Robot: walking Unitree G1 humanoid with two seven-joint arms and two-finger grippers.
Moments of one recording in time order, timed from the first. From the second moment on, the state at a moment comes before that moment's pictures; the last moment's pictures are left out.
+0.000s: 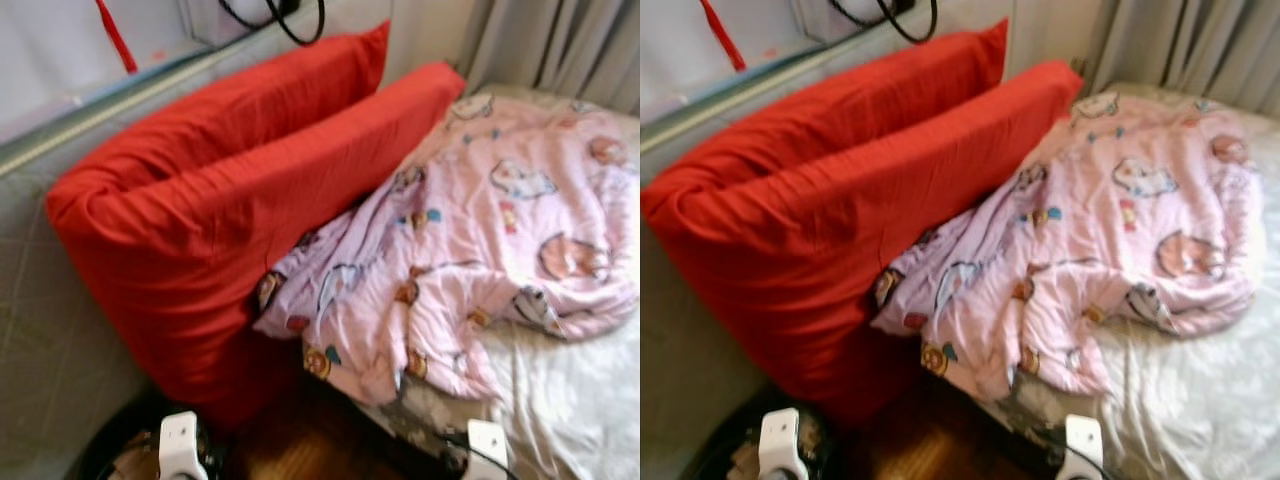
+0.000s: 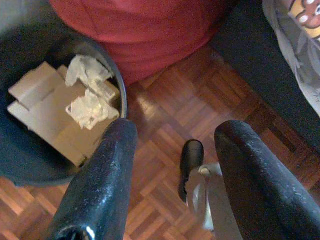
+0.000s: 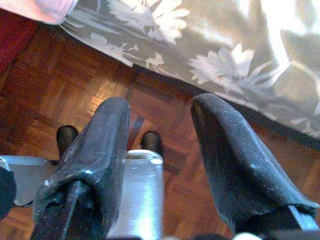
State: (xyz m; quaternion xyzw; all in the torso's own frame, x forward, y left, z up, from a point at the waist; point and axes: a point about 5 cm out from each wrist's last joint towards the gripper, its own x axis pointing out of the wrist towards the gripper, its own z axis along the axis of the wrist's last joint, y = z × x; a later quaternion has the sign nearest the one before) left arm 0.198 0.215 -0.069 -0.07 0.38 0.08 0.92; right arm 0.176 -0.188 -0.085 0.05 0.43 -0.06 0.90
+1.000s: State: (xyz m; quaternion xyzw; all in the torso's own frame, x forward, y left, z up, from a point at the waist) left arm 0.197 0.215 -0.070 -0.07 0.38 0.08 0.92; right arm 0.179 -0.191 -0.084 0.05 0.43 -0.06 0.90
